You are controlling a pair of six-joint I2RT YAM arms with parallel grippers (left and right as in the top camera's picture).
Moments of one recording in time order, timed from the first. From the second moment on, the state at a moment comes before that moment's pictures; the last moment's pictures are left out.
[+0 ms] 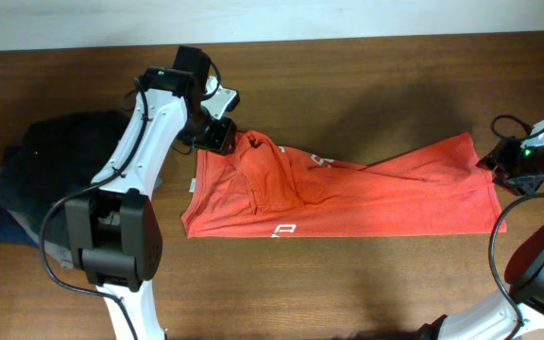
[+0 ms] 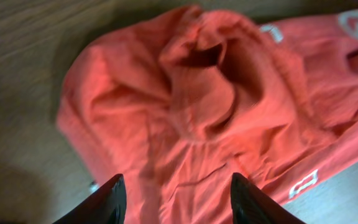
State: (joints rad) left arm -0.22 2.08 1.81 -1.13 0.26 0.19; right arm -0.61 1.89 1.46 -0.98 -0.32 0.15
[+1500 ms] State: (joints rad) left arm -0.18 2.20 2.05 -1.68 0.43 0.23; right arm -0.61 1.89 1.46 -0.98 -0.34 0.15
